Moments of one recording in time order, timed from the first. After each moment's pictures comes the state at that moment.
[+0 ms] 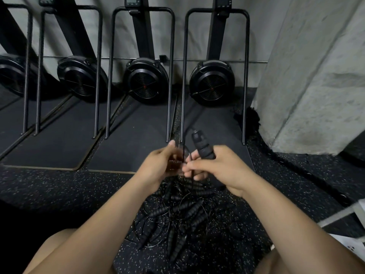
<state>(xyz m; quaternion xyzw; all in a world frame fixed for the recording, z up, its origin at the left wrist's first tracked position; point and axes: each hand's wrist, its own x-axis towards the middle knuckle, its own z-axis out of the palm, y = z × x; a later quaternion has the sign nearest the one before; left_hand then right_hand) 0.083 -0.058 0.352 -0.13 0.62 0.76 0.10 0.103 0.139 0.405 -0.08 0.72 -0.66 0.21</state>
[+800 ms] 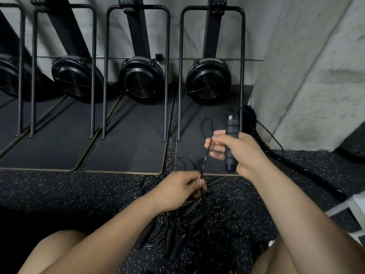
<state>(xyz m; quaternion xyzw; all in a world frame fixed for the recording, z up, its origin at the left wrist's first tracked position) 0.119 -0.024 0.337 0.16 0.88 0.42 0.16 0.062 0.179 0.397 0.10 0.62 -0.77 0.09</state>
